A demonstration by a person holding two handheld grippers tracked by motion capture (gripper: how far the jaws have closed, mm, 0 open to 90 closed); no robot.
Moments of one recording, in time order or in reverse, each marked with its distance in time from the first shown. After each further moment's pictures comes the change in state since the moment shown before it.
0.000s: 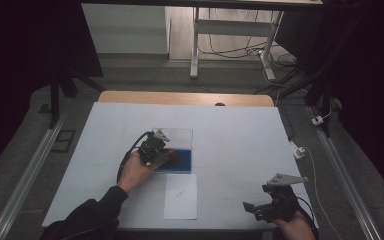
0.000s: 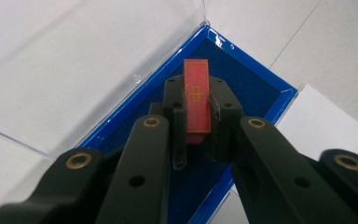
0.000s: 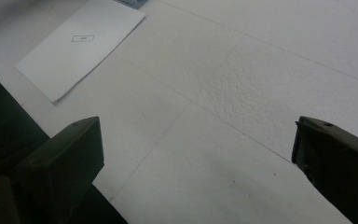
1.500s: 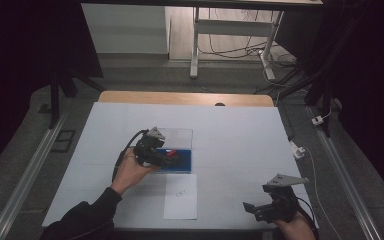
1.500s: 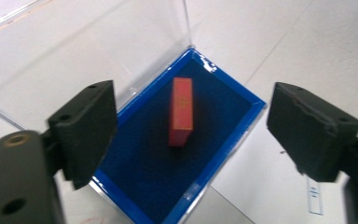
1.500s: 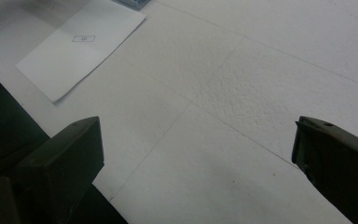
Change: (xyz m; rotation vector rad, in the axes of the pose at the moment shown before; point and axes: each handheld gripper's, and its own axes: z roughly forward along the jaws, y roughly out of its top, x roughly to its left) left arm -0.005 -0.001 -0.028 -0.087 -0.032 -0.034; right arm 0.002 -0.001 -0.001 -0.009 -0.006 -0.011
